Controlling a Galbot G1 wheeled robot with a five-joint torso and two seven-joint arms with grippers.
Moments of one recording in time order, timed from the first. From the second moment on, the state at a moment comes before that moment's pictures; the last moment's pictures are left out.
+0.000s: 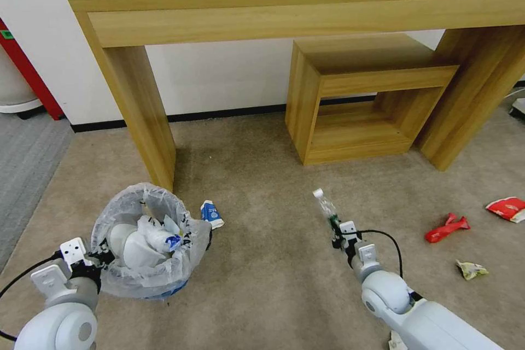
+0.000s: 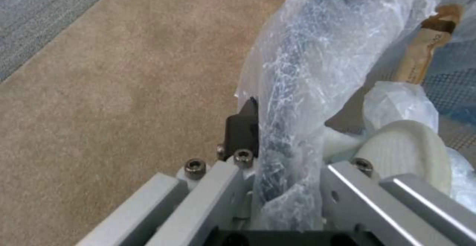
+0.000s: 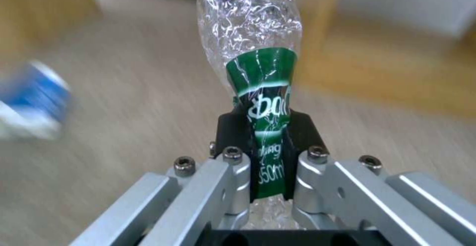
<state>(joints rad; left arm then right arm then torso) 1.59 -1.32 -0.86 -2.16 -0.64 0.53 -0.38 -1.08 0.83 -0.09 1.81 0.52 0.00 0.31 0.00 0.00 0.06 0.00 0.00</state>
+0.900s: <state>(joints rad) 1.61 -1.37 -0.85 -2.25 -0.65 0.57 -0.39 -0.38 0.80 -0.78 2.08 0.87 0.10 0.11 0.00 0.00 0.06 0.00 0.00</state>
